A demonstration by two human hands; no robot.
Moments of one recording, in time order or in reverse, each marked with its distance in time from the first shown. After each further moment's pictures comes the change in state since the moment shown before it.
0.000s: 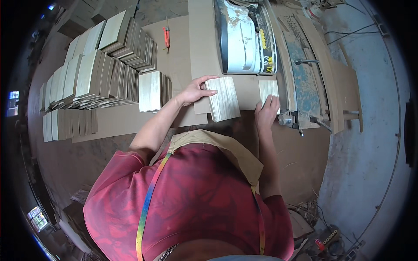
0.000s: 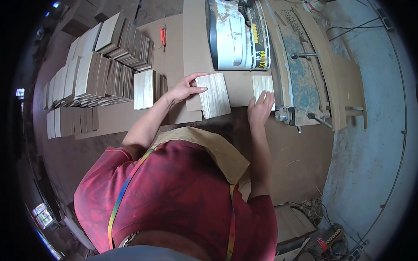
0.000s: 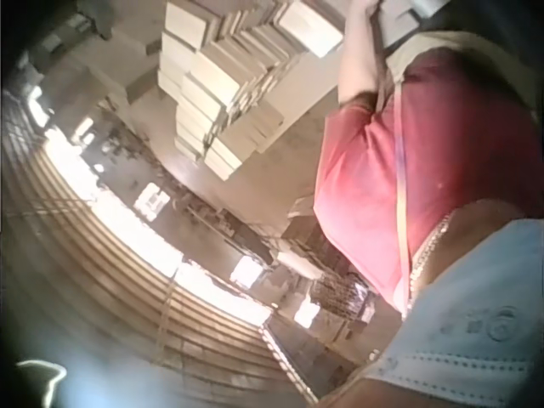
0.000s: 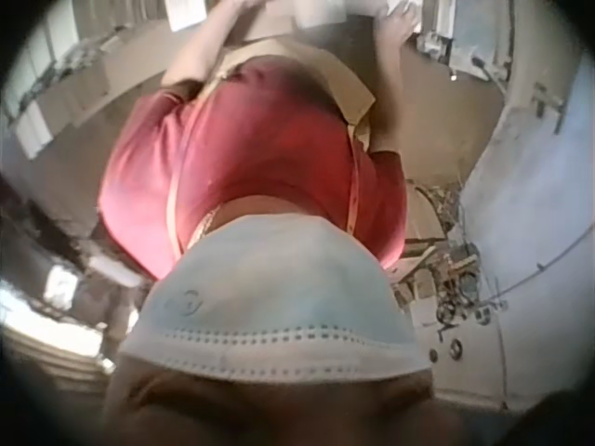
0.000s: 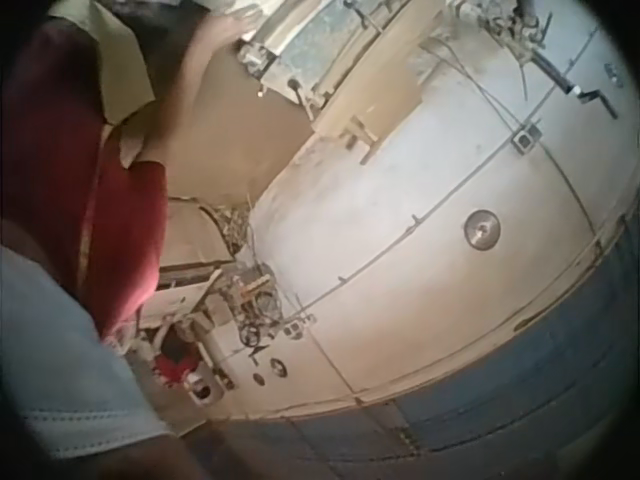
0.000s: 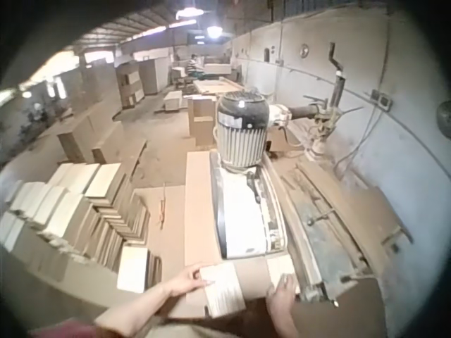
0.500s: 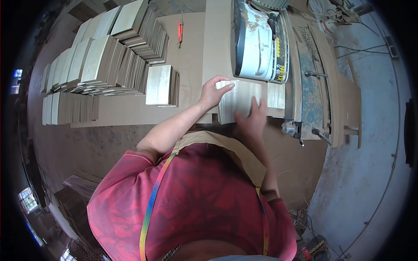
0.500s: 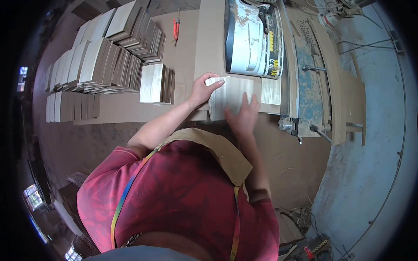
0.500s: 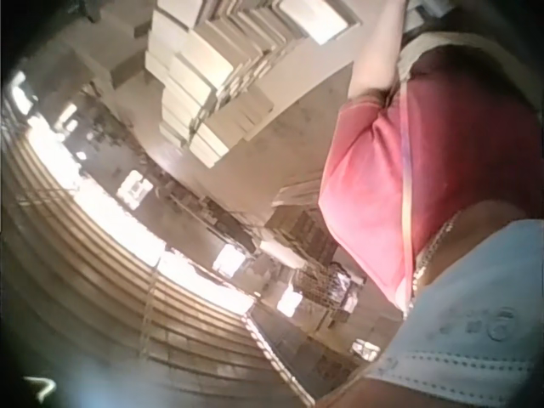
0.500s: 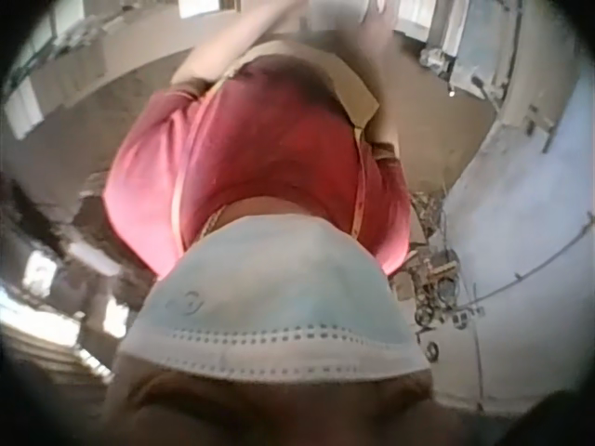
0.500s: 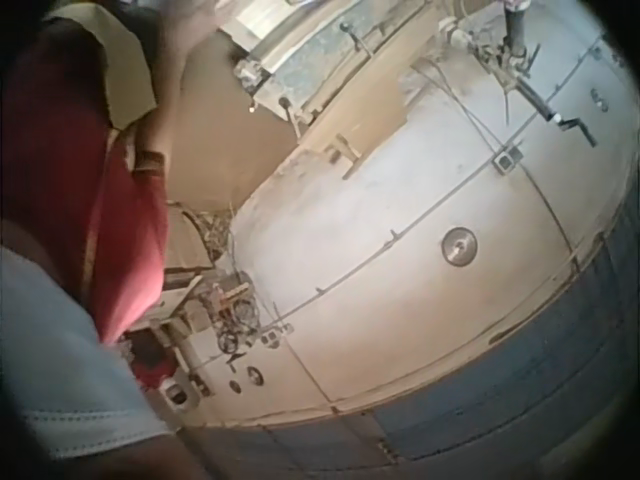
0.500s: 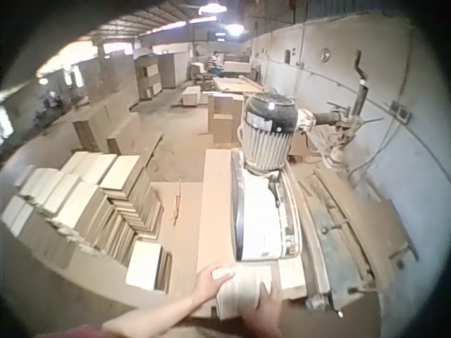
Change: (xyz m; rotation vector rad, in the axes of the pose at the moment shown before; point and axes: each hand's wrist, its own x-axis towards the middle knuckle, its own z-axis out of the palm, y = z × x) left_hand 0.012 -0.019 0.061 0.334 0.526 0.151; right_hand 0.003 -0.103 -0.065 0.231 -0.353 0.057
